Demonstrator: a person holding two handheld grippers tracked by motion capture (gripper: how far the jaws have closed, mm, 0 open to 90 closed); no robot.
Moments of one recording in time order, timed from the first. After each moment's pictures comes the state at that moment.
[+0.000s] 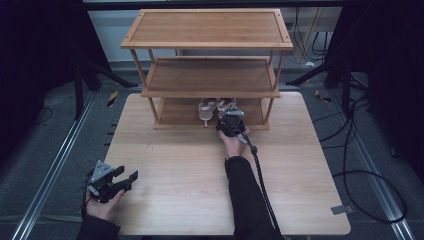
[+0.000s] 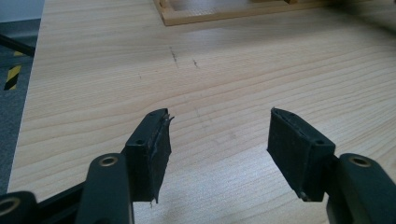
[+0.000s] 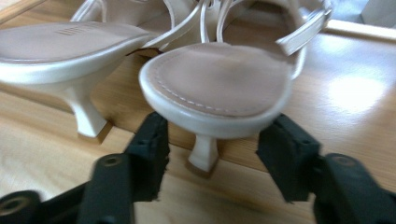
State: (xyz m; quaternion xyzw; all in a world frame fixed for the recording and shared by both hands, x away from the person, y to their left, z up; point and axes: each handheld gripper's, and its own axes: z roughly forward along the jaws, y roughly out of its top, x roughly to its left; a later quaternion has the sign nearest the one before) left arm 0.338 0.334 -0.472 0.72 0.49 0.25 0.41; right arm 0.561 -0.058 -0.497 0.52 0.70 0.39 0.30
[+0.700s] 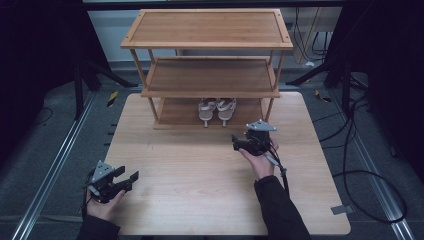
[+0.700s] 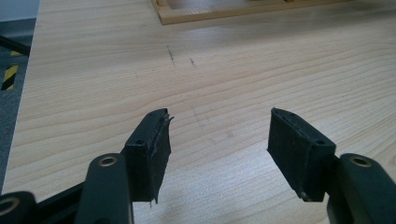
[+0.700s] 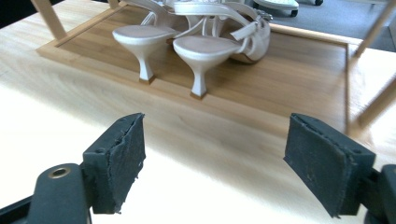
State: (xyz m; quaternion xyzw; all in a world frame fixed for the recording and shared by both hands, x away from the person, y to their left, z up) left arm 0.338 0.333 -0.473 0.73 0.49 0.25 0.41; right arm 0.456 -0.127 -0.446 0.48 0.72 0.43 0.27
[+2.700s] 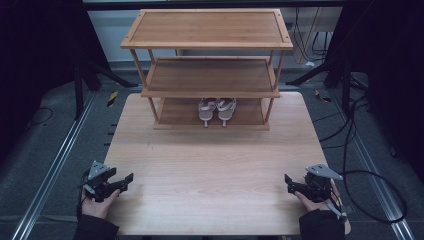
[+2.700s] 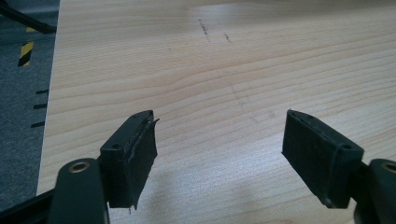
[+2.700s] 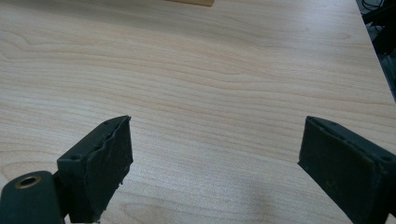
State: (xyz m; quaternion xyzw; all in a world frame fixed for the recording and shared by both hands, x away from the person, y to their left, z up) left arm 0.345 0.353 -0.483 0.72 0.52 0.24 0.38; right arm 0.337 -0.274 -0.491 0.54 0.70 0.37 0.28
